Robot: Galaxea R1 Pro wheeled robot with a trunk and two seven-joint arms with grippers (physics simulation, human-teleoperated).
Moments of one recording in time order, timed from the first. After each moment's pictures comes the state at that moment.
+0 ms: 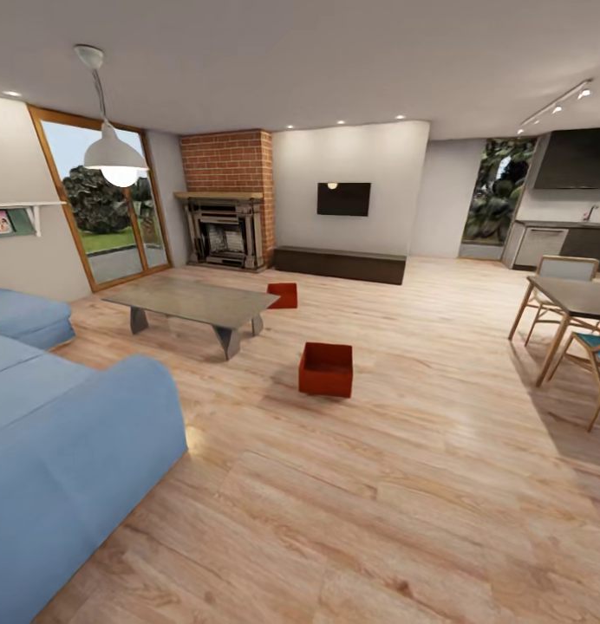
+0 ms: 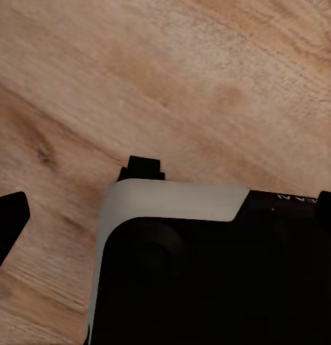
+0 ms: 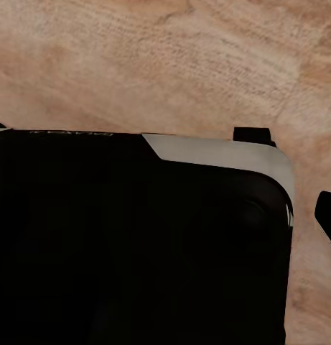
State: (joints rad) left arm -0.22 0.04 0.22 -0.03 -0.05 -0.03 -0.07; right arm -0.08 -0.04 -0.05 -0.13 0.01 -0.07 0.27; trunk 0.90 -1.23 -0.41
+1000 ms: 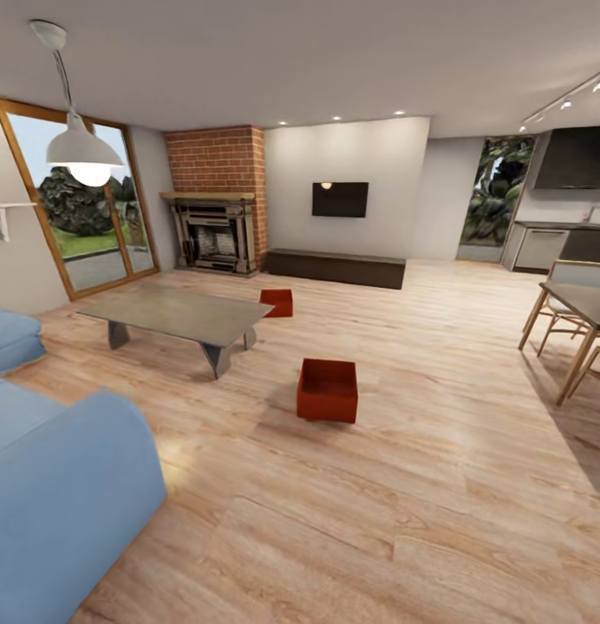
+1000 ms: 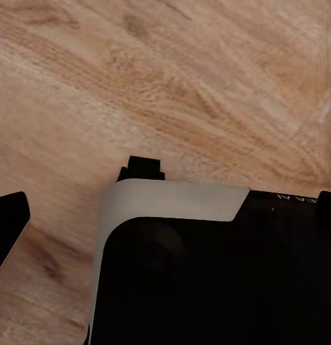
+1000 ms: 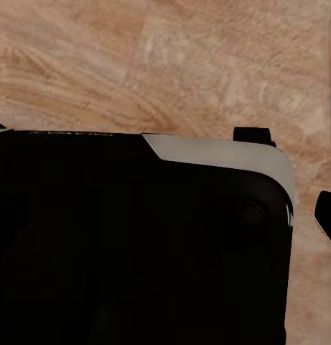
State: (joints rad) left arm -0.22 0.04 0.22 -0.03 -0.05 -0.03 -0.07; right arm -0.08 -0.04 -0.05 -0.13 0.00 -0.07 0.27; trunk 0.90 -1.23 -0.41
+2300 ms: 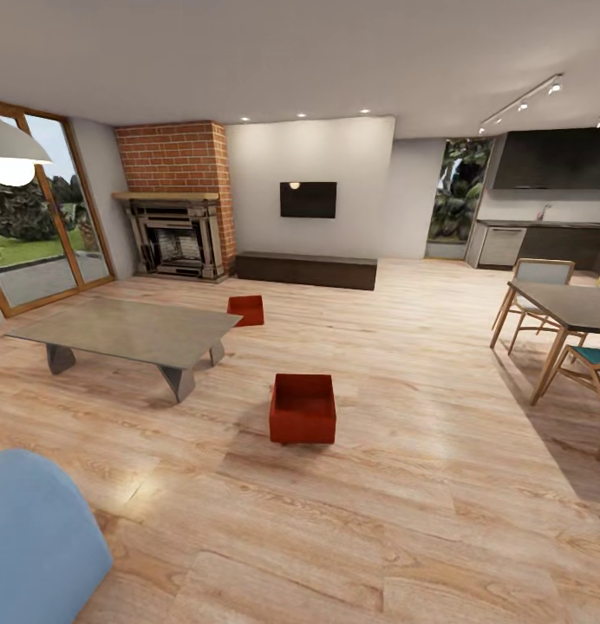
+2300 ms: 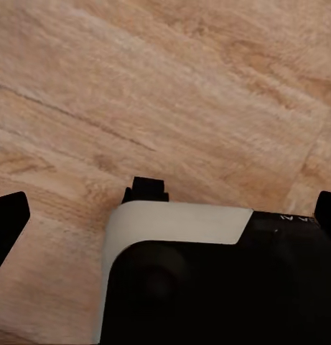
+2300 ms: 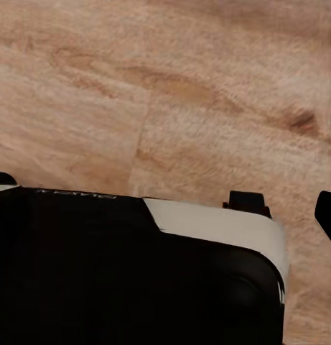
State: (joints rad) left arm -0.22 0.04 0.21 -0.06 -0.05 -0.05 -0.07; right arm -0.08 -0.04 -0.04 -0.25 0.00 -0.07 0.28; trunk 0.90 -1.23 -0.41
